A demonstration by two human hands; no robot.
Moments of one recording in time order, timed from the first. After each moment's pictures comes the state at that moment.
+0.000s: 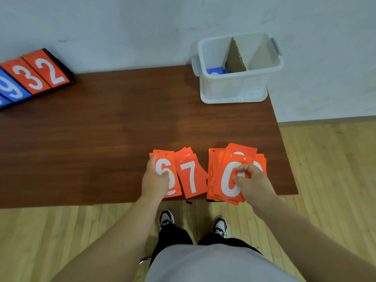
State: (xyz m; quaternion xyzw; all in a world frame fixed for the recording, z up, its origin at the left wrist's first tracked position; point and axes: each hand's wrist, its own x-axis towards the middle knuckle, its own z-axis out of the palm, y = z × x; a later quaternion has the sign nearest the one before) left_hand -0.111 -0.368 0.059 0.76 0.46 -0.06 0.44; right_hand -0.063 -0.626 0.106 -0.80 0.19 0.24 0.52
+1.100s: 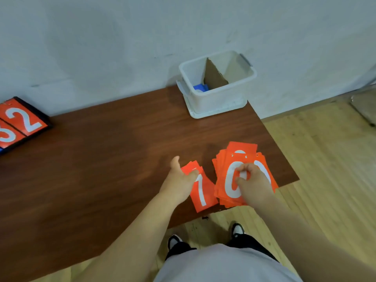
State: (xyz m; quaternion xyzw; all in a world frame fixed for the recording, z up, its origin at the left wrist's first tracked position) left_hand -0.062 -0.340 0.106 0.82 0.21 -0.25 0.47; right_hand -0.082 -0.558 0.128 -0.85 0.23 0.12 0.46
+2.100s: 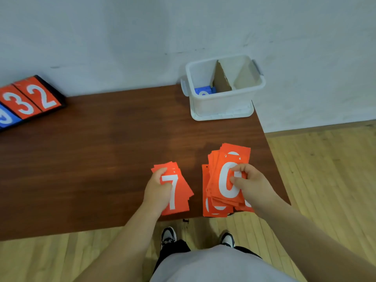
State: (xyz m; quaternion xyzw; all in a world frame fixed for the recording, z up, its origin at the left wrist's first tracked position) left_hand -0.086 -0.375 0.083 0.75 0.38 -0.09 0.53; right_hand -0.034 -0.629 0.146 -0.76 0.18 0.26 0.57
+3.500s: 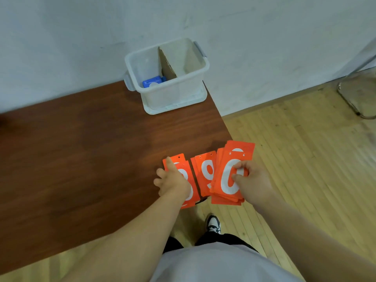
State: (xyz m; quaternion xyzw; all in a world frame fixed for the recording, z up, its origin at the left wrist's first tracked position) left_hand -0.030 -0.535 0.043 0.89 0.33 -0.28 0.17; right_hand -0.059 -0.735 0.111 -0.81 0.27 0.16 0.50
